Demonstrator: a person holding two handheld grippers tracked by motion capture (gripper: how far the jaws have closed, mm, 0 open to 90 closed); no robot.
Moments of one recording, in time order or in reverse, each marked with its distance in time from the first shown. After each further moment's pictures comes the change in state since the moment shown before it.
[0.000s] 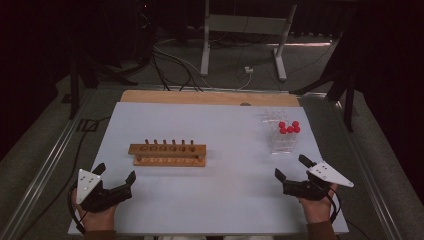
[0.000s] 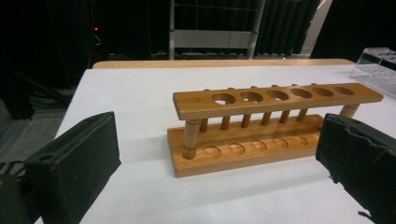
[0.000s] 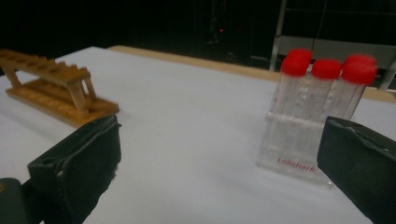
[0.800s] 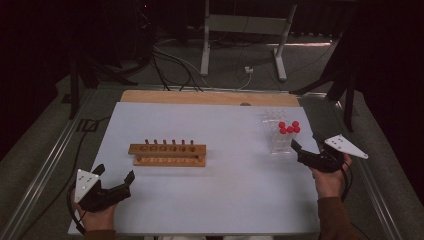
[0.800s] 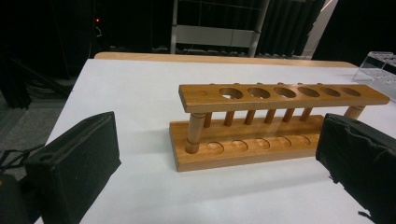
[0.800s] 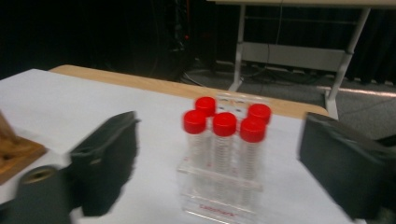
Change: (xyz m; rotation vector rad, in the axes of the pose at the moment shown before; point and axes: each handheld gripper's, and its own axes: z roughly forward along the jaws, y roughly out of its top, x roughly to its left) left arm 0.006 -0.004 0.003 0.012 -0.001 -0.052; right arm -0.062 0.040 0.022 -0.006 -0.129 0.034
